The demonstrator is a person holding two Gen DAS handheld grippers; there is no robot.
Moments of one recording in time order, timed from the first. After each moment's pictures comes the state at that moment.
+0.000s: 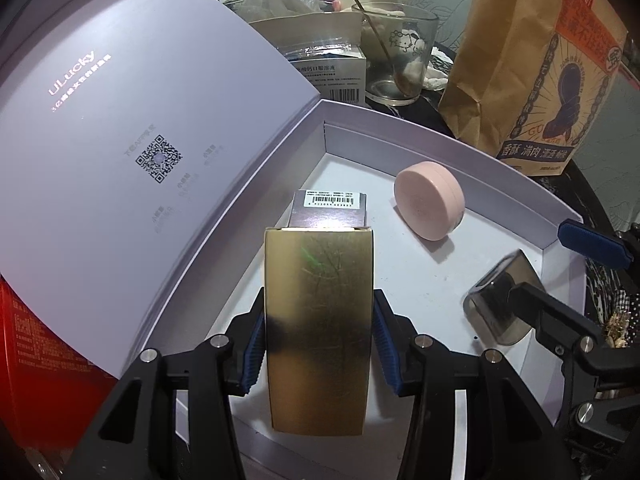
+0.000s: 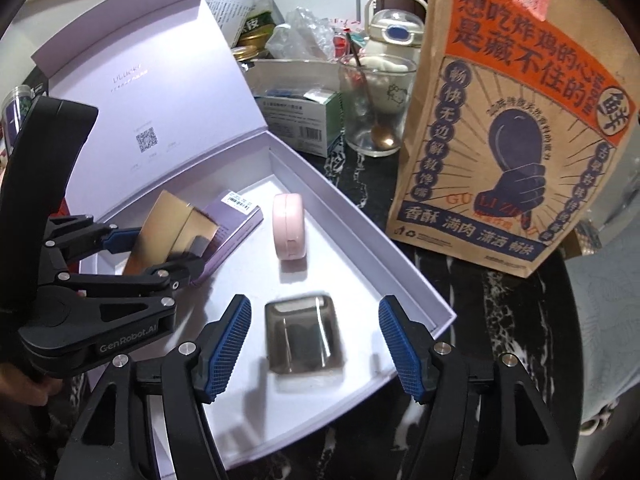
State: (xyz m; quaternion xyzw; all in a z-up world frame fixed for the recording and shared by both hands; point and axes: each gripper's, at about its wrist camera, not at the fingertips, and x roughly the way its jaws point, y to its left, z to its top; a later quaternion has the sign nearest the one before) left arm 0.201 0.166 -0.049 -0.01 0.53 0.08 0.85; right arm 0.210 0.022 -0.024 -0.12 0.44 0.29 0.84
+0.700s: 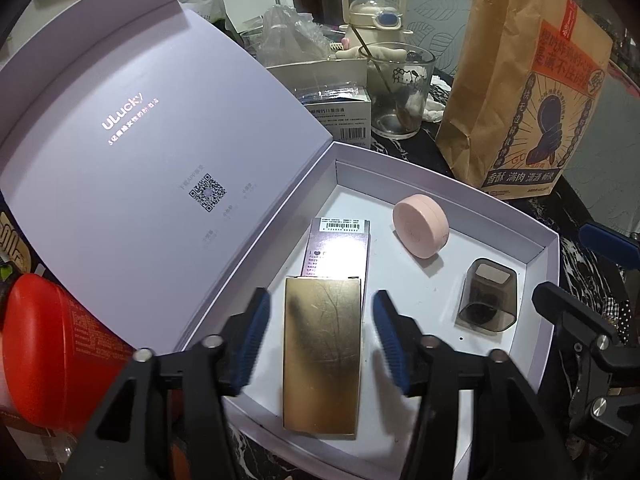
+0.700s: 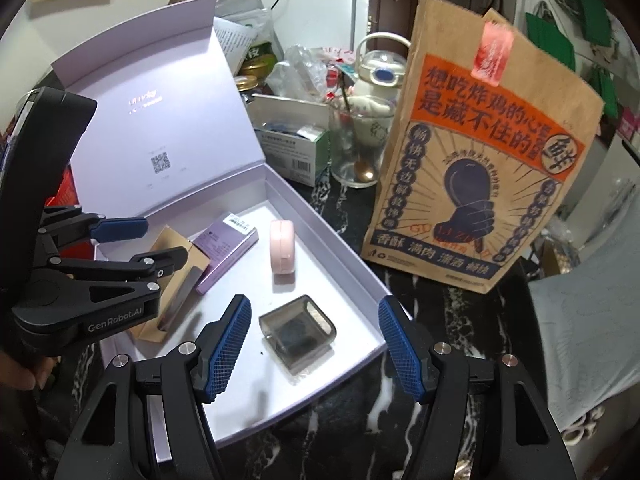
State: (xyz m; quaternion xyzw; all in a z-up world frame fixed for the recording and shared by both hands) left arm 0.180 0.161 -0.015 0.01 0.49 0.10 0.86; right arm 0.188 0.014 0.008 -0.14 0.39 0.27 0.87
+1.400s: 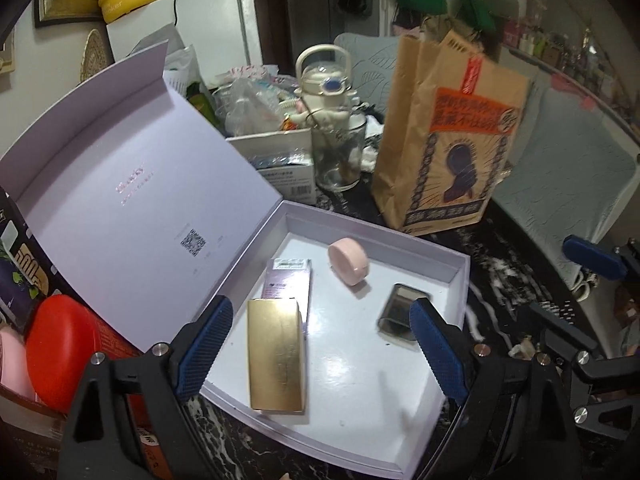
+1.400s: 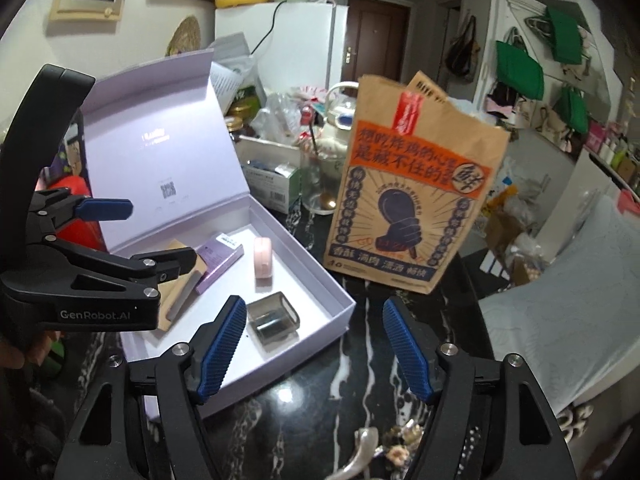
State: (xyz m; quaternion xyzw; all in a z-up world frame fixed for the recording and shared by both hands) left arm 0.144 0.130 0.046 -0.01 0.42 0.02 0.91; right arm 0.137 -0.031 0.053 -0.13 0.34 0.24 0.90
